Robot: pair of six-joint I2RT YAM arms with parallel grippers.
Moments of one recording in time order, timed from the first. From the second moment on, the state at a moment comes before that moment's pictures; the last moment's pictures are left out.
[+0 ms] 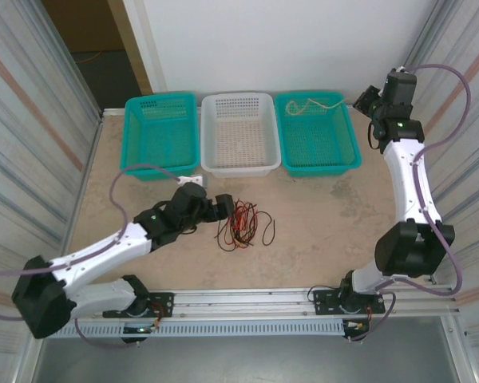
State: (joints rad) left arm -0.81 1.04 0.74 -0.36 -0.20 -0.78; right arm -0.08 1.55 1.59 -0.43 0.00 0.52
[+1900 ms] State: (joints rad) left arm -0.72 1.02 0.64 -0.48 0.09 -0.94; right arm 0.89 1.27 0.74 -0.40 -0.12 0.81
